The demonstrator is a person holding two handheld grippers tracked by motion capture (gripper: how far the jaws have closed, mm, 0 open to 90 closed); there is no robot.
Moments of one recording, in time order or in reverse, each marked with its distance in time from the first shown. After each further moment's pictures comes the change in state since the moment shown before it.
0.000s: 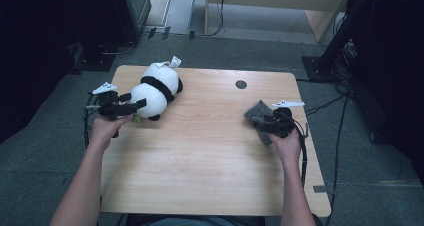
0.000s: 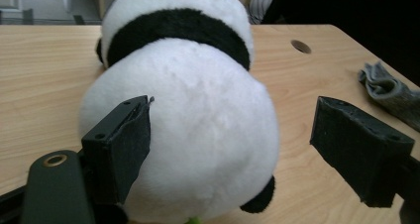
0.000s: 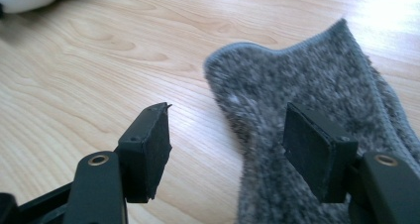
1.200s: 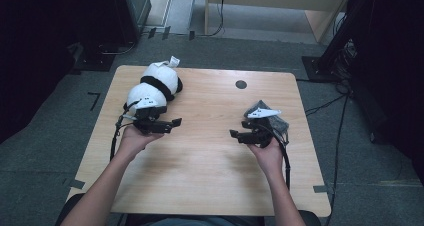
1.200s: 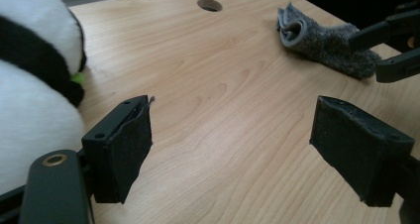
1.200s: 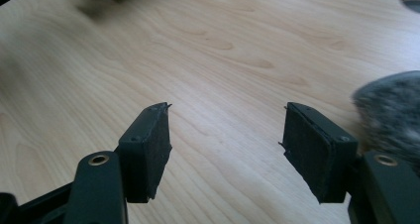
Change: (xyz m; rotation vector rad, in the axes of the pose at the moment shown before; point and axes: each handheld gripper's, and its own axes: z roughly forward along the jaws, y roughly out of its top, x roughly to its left) left arm -0.108 -0.018 0.037 0.104 -0.155 0.211; right arm 0.077 -0.006 0.013 -0.008 0.099 -0.161
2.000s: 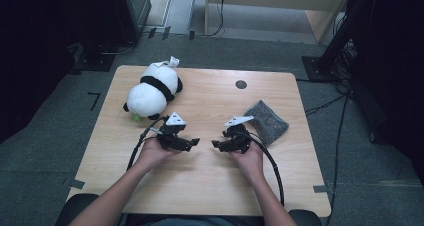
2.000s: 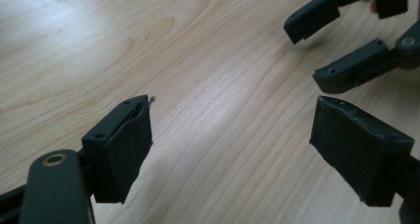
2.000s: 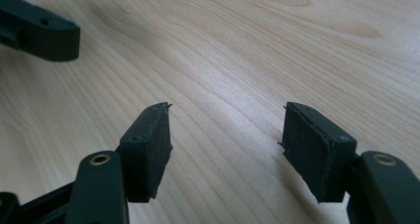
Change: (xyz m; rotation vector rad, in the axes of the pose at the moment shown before) left arm -0.041 -0.033 0.058 0.194 -0.002 0.087; right arm 0.028 -0.015 0.066 0.120 0.072 -0.052
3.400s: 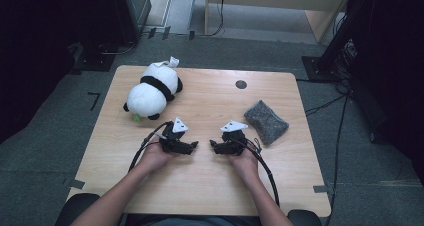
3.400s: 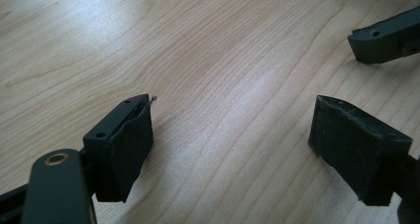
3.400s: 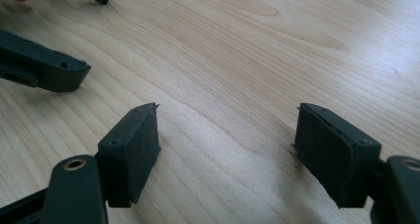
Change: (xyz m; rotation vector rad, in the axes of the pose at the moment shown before) left arm 0.001 -0.019 0.021 0.029 0.113 0.057; right arm 0.012 -0.012 0.018 -0.093 -0.184 -0.063
